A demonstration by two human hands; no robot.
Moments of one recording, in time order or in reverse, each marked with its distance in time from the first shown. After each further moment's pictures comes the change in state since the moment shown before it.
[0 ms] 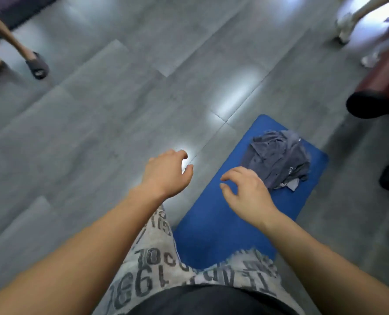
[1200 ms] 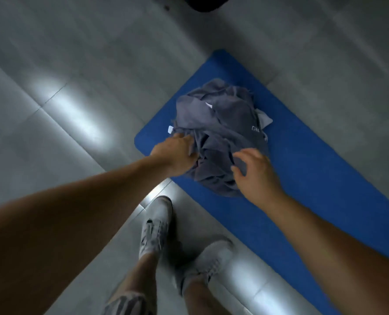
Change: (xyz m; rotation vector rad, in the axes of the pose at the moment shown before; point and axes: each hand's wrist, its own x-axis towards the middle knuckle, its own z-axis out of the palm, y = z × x) left_hand 0.658 0.376 0.306 0.800 -0.781 1.201; right_hand 0.343 0.428 0.101 0.567 0.672 1.354
